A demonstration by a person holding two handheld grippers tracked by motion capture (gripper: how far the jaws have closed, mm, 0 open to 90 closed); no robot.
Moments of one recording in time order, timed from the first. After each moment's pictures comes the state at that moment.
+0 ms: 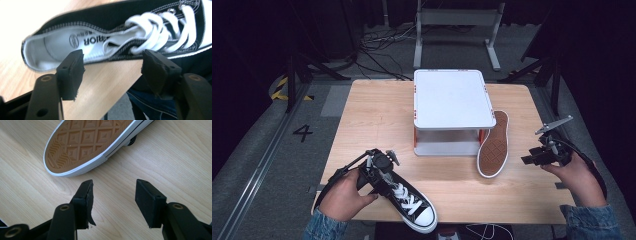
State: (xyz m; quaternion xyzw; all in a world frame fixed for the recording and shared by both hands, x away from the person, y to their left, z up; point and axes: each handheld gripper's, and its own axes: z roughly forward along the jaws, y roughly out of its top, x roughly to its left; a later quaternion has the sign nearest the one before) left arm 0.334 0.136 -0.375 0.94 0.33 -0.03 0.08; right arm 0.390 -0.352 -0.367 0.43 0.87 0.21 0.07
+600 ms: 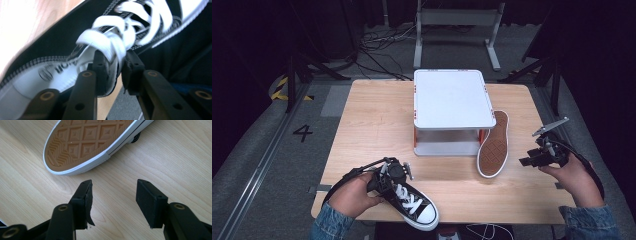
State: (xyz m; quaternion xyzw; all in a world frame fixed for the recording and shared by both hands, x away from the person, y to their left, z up) left arm 0.329 0.107 -0.389 0.98 0.20 -0.08 0.05; right arm 0.391 -0.348 -0.373 0.43 0.88 0.21 0.07
